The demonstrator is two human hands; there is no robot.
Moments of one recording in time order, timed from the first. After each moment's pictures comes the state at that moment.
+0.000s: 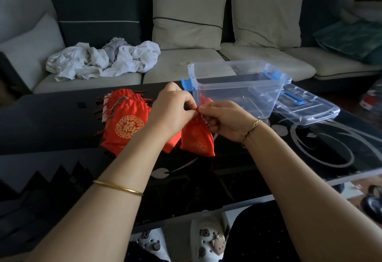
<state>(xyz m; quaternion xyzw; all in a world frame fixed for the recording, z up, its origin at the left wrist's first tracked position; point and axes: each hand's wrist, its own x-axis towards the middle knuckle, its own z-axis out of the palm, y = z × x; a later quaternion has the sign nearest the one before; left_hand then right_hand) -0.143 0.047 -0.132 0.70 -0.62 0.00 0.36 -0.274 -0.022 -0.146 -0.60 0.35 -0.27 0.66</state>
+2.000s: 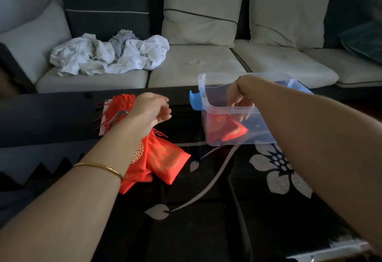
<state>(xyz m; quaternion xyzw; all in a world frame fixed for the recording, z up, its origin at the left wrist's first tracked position) -0.064 -0.030 -0.119 0.67 -0.25 -0.37 0.59 -0.216 -0.191 -0.095 -0.78 0.55 0.21 0.22</state>
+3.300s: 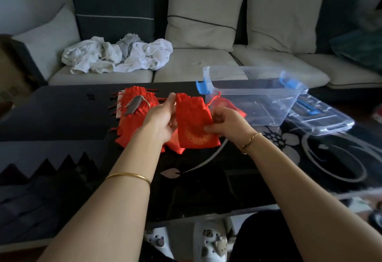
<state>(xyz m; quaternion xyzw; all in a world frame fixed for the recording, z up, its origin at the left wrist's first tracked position) -0.100 0.042 -0.150 0.57 -0.15 -0.46 0.66 -0.256 -0.033 -0.171 -0.76 0.33 -0.27 0.49</state>
